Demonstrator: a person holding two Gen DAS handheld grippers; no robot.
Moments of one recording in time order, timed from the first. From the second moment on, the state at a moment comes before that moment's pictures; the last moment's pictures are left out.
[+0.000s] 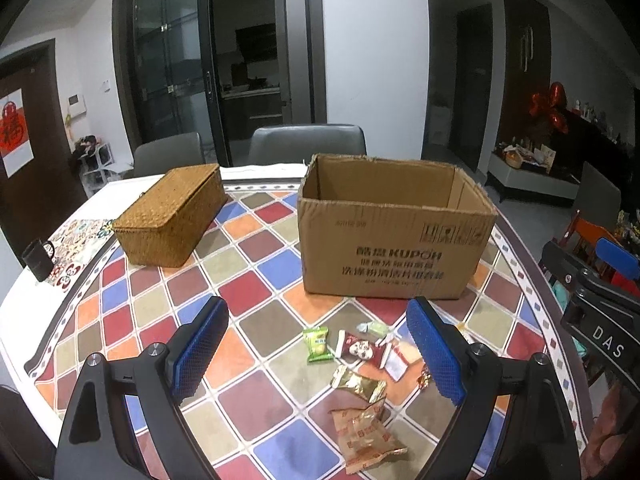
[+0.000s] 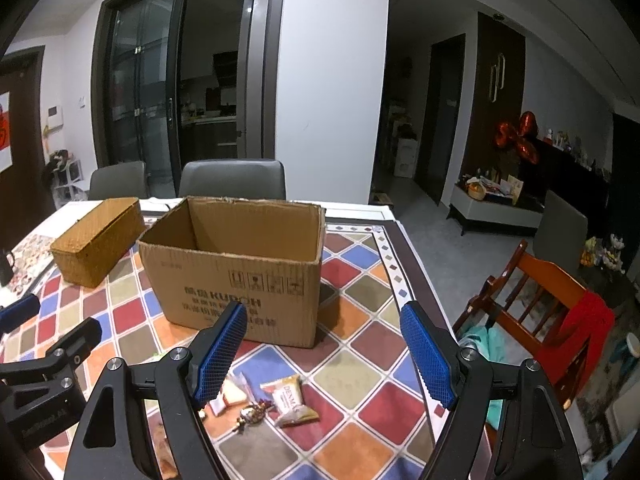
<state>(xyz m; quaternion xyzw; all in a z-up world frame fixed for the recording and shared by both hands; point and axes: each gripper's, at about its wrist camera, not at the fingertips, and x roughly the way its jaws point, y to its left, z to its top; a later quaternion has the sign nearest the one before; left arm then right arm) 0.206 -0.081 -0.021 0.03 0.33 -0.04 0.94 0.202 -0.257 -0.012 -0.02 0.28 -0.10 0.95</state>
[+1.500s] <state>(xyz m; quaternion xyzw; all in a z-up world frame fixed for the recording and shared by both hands) 0.195 -0.090 -0.155 -0.02 0.45 -0.01 0.89 0.240 -0.265 -0.158 -0.04 0.42 -0.04 0.90</state>
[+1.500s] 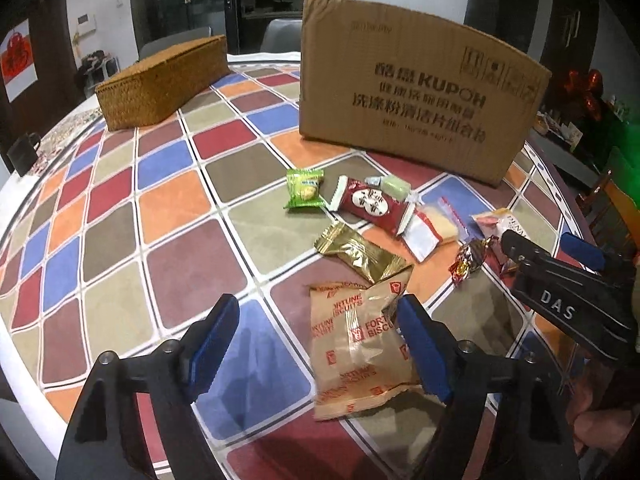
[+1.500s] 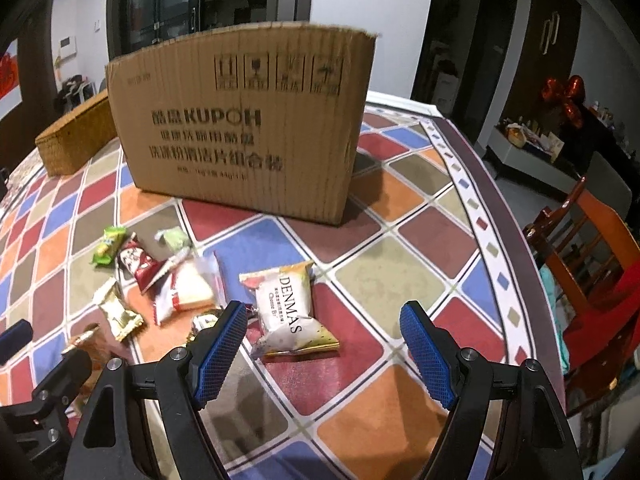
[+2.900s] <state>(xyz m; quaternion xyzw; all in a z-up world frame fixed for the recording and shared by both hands) 0.201 -0.088 -0.129 -0.02 0.42 -0.05 0.90 0.240 -0.266 -0.132 -0.02 0.41 -0.03 0.91</state>
